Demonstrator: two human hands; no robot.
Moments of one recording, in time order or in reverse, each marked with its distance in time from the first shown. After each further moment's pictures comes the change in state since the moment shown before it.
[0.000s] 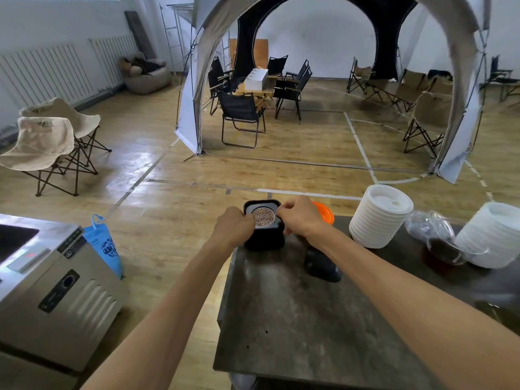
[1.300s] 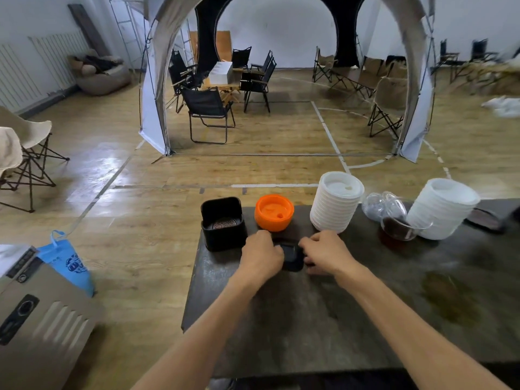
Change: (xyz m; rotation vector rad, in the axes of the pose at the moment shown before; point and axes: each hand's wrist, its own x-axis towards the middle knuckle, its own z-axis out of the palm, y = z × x) left_hand -0.053 0.037 0.119 0.298 -0.124 0.232; right_hand -0.070 0.099 -0.064 0.191 0.019 0.369
